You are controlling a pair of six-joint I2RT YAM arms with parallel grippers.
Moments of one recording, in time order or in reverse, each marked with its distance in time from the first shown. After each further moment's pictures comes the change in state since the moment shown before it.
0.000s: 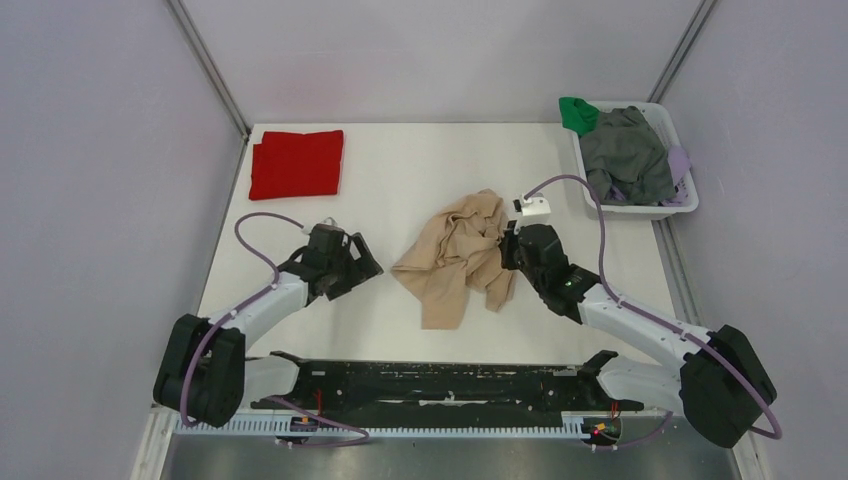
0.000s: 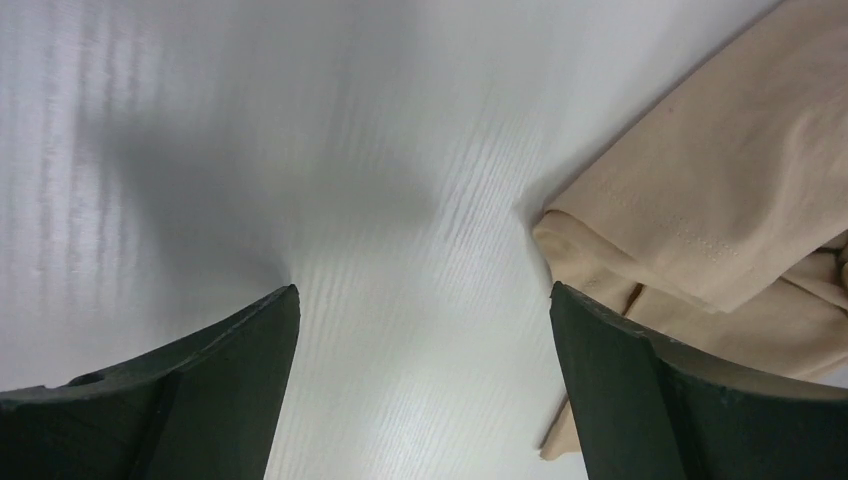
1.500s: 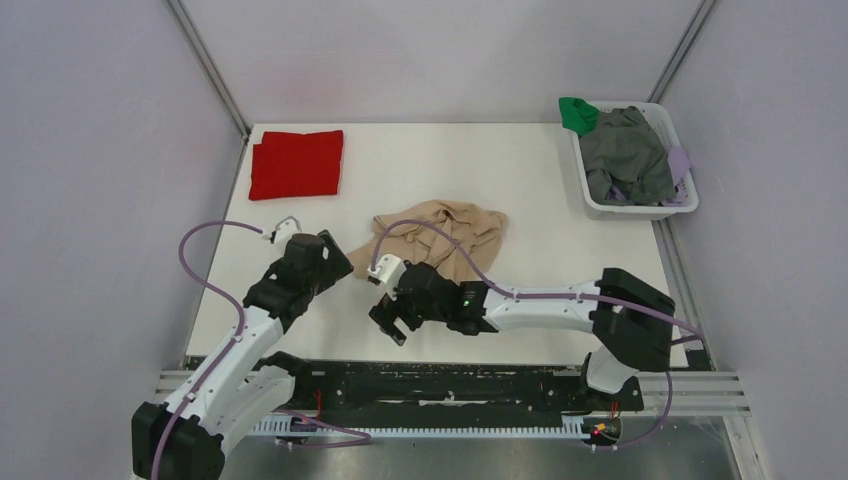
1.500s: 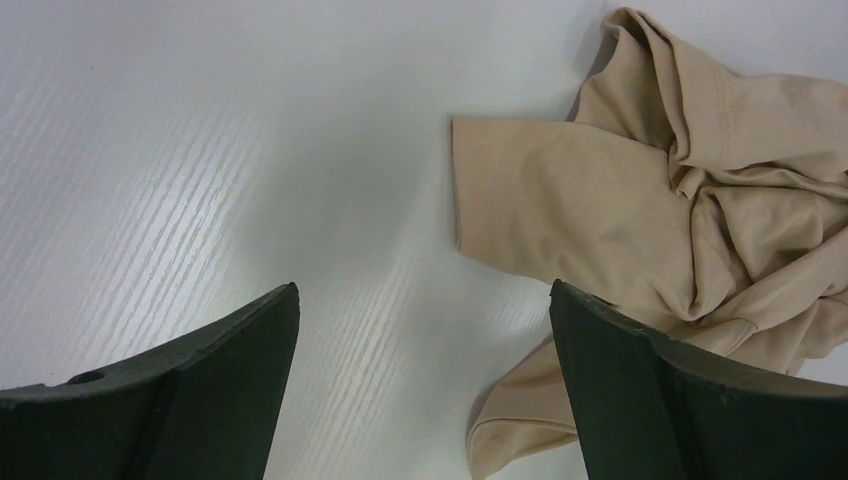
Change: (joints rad) left arm -0.019 -0.389 0.018 -0.267 -0.365 -0.012; right arm 0.543 0.470 0.388 -0.078 -0.259 -0.217
